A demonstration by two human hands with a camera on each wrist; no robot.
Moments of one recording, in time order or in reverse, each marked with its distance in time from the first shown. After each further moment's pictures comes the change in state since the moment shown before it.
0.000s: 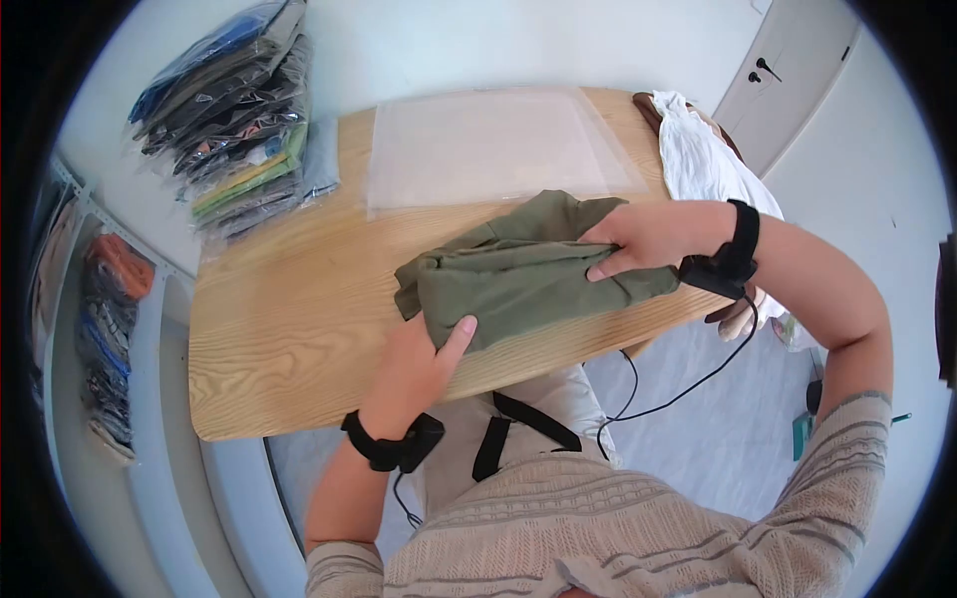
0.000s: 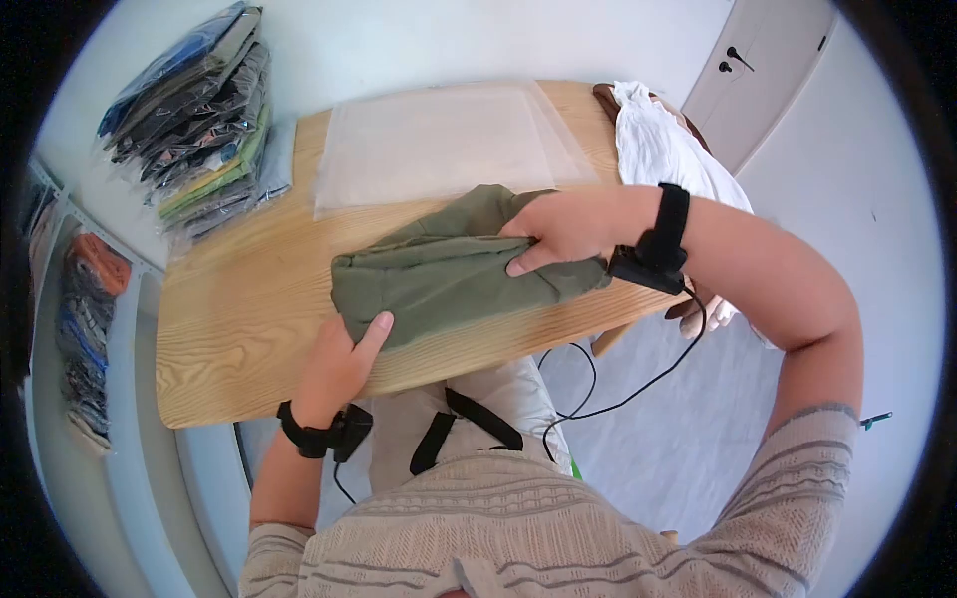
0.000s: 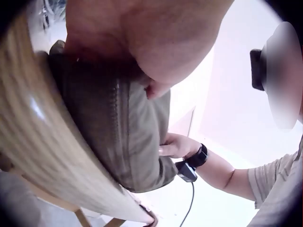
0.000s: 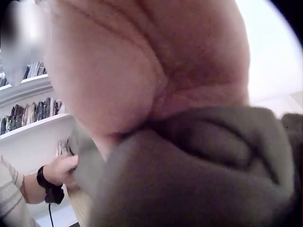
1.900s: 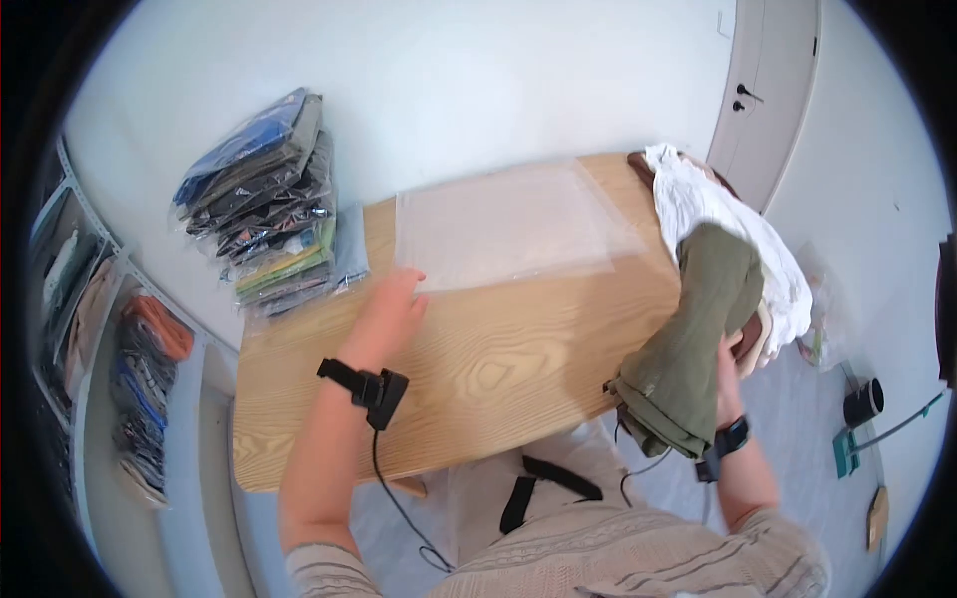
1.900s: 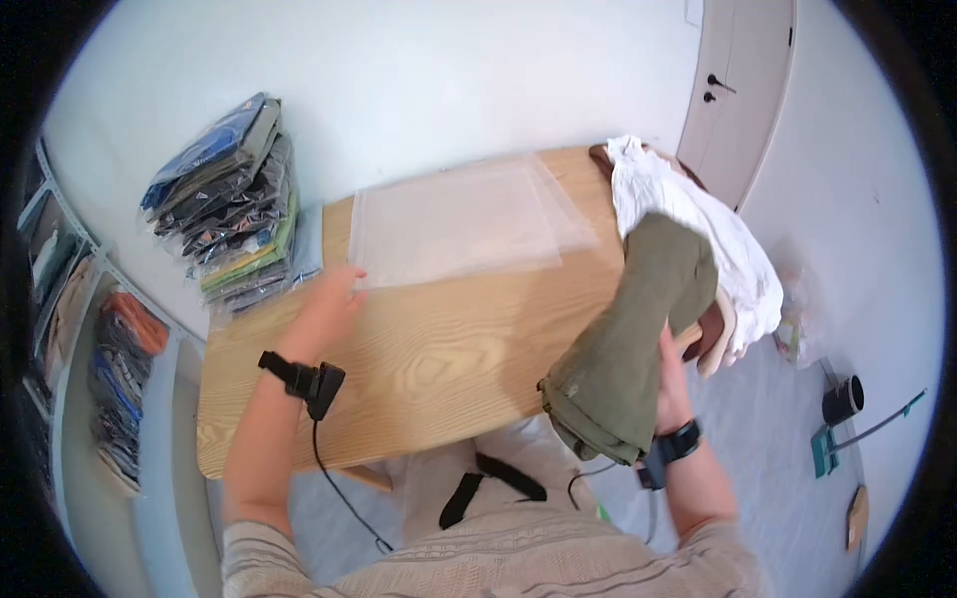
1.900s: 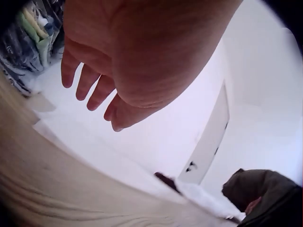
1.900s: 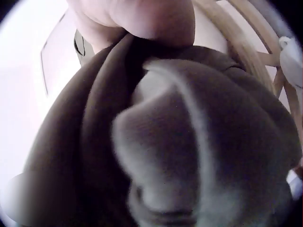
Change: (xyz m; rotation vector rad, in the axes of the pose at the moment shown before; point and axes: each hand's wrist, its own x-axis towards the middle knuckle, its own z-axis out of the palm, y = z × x) left_hand 0.120 -0.033 -0.081 0.540 0.068 0.262; right_hand -0.067 0.057 0.168 1.990 1.122 -0.404
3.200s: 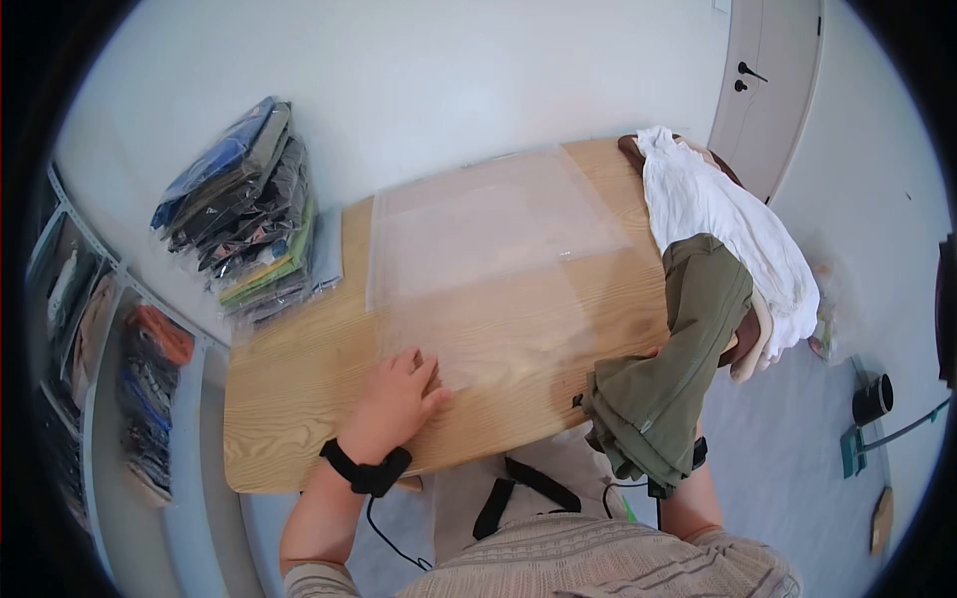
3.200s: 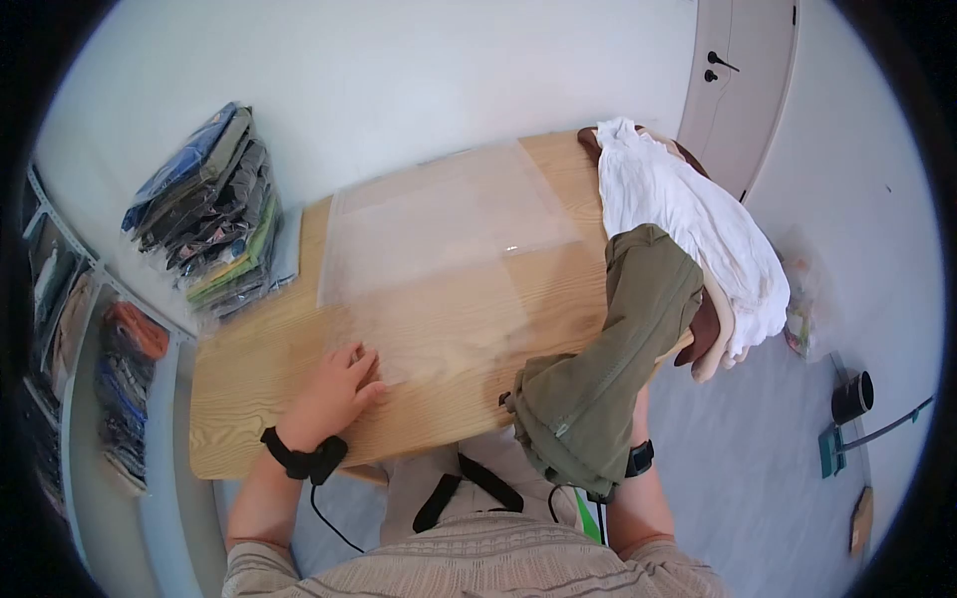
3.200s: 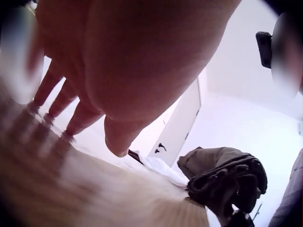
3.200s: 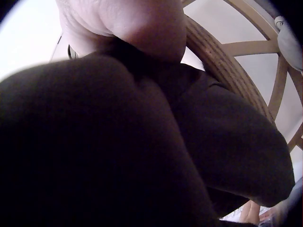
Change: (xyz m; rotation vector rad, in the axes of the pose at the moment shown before) left_hand -0.067 0.079 0.034 0.289 -0.296 0.040; right_hand 0.020 0.045 -0.097 0.014 0.027 -0.121
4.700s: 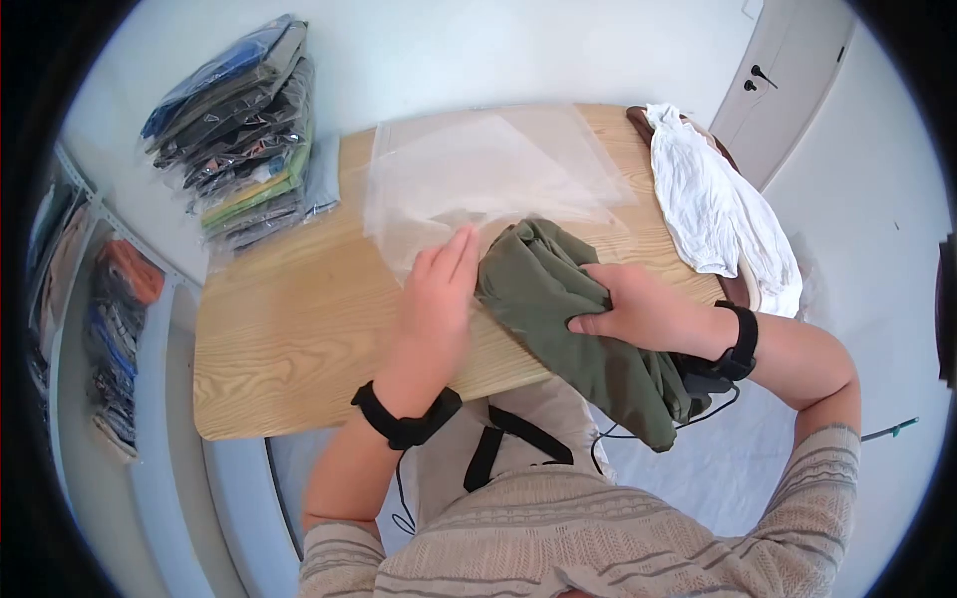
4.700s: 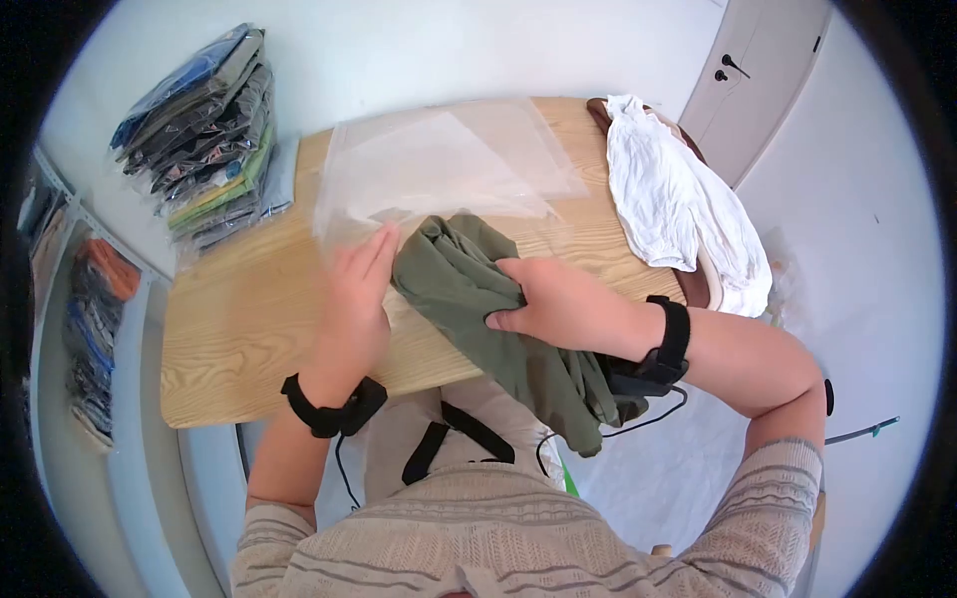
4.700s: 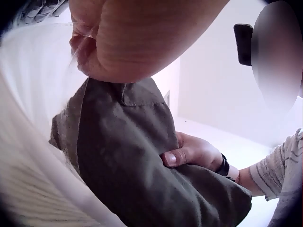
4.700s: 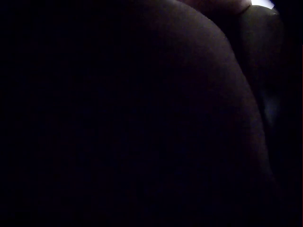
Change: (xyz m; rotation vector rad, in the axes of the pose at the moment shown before) left_hand 0.016 0.042 -0.010 -0.143 0.538 0.153; right_hand 0.016 -0.037 0.219 -1.768 -0.788 0.087
